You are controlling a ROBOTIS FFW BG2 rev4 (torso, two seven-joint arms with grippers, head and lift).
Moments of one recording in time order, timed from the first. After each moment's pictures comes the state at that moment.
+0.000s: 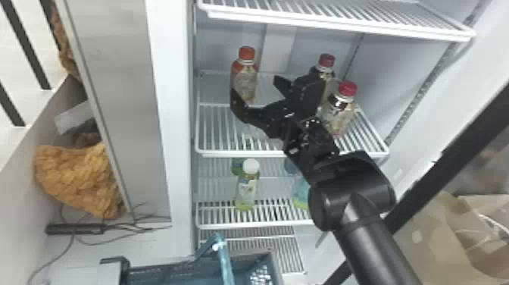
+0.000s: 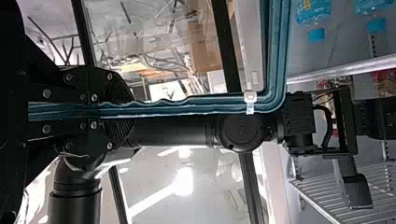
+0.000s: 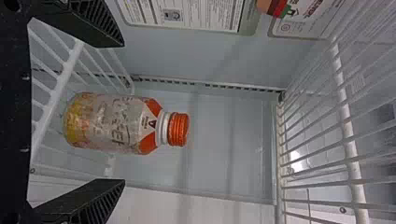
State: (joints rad) left arm 0.45 0.24 -0.08 -2.07 1.25 1.18 -0.54; right arm -0.25 -0.16 0.22 -1.52 -0.11 0.10 0.20
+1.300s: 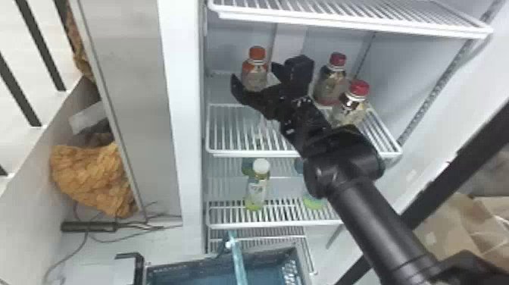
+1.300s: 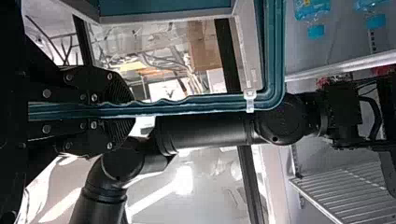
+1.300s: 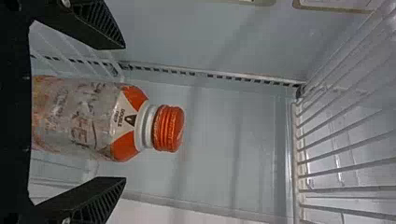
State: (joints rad) left arm 0.45 0.23 -0.09 -2.07 1.25 1.18 -0.54; right arm -0.50 -0.16 0.35 -1.17 -0.18 -0.01 0.14
